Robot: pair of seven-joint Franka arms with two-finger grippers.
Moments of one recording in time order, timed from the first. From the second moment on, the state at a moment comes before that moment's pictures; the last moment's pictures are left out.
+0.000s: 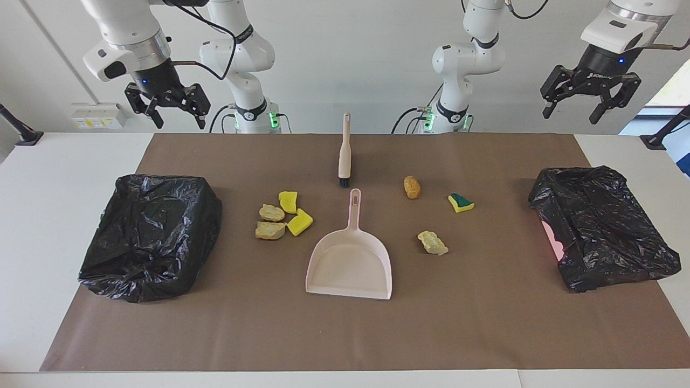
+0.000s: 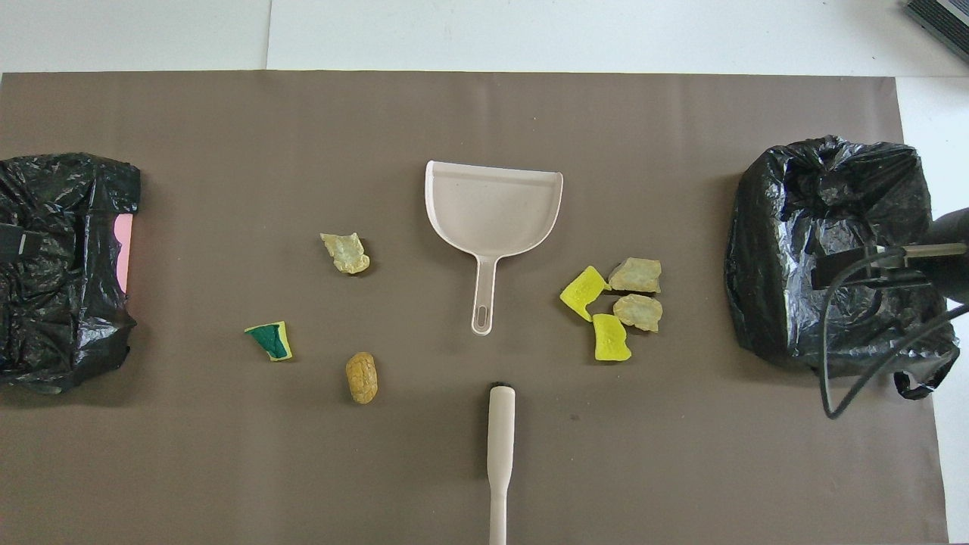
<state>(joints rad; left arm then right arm) 0.02 -0.04 -0.06 -1.40 -0.02 1.47 0.20 0.10 -0.06 -0.02 -1.67 0.00 1.62 0.07</state>
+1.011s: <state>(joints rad) 0.02 -0.04 -0.06 -1.40 -0.02 1.47 0.20 0.47 0.37 -0.01 -1.63 0.00 2.04 0.63</state>
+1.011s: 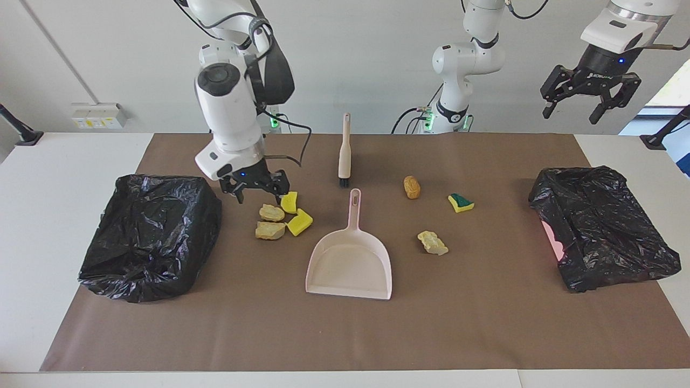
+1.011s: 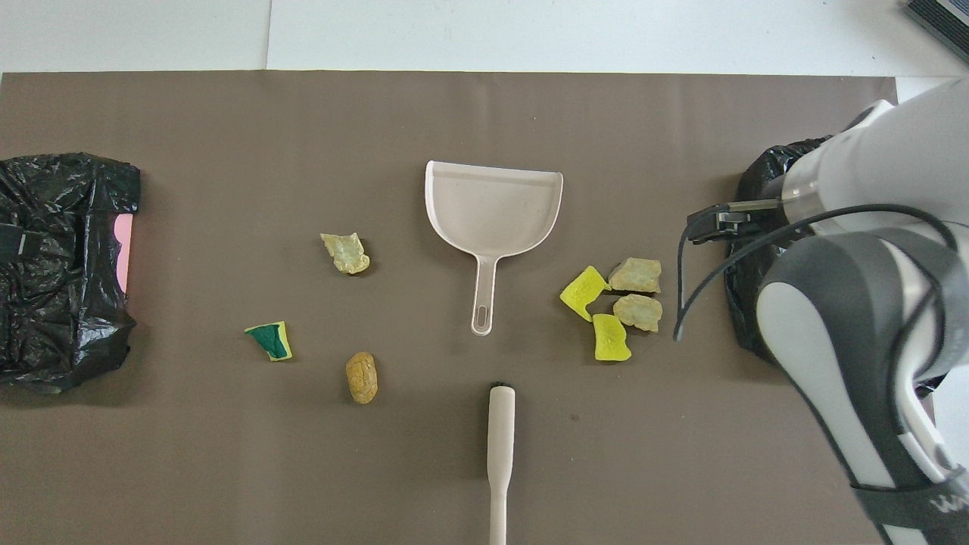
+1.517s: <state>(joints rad) 0.02 -0.06 -0.07 -1.45 -0.02 1.46 0.19 0.56 0.46 0.01 -1.62 0.02 2.15 0.71</state>
